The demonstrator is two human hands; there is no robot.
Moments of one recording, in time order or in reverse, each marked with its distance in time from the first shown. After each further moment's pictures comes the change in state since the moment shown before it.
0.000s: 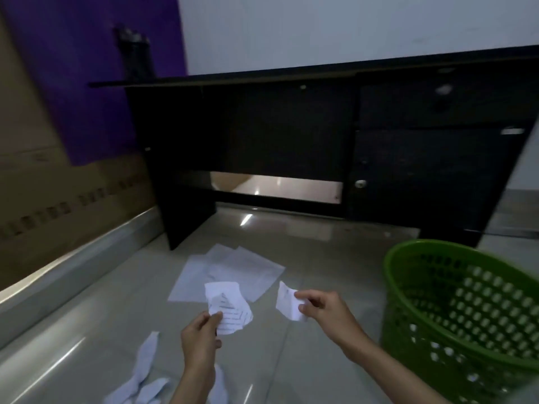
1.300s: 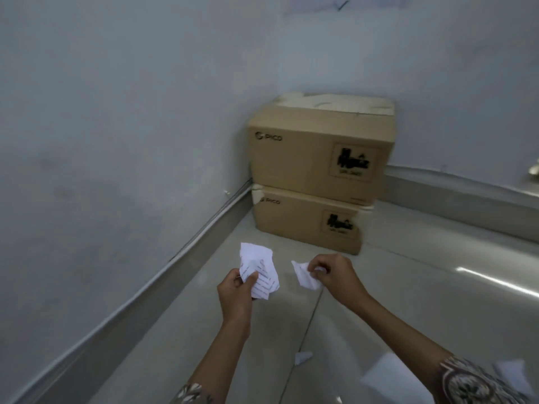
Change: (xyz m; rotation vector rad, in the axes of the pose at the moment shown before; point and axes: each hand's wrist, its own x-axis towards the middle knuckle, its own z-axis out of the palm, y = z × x) left_hand -0.198 -0.110 -0.604 -0.280 1.579 0.088; right_hand -0.270 -0.049 0.707 -0.188 -1.516 -0.913
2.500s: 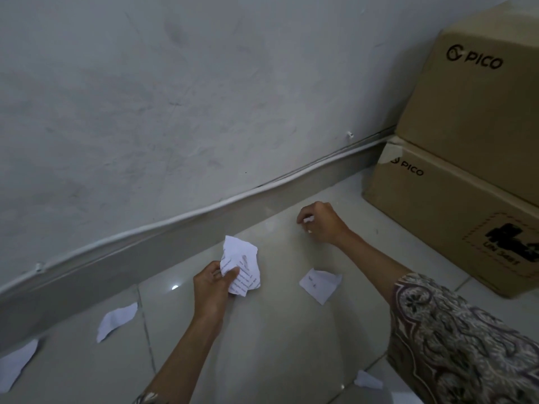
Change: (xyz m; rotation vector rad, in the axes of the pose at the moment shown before) left_hand 0.026 -0.099 -0.142 -0.058 0.458 -0.059; right_hand 0.151 -0.018 0.207 -0.194 -0.559 -0.384
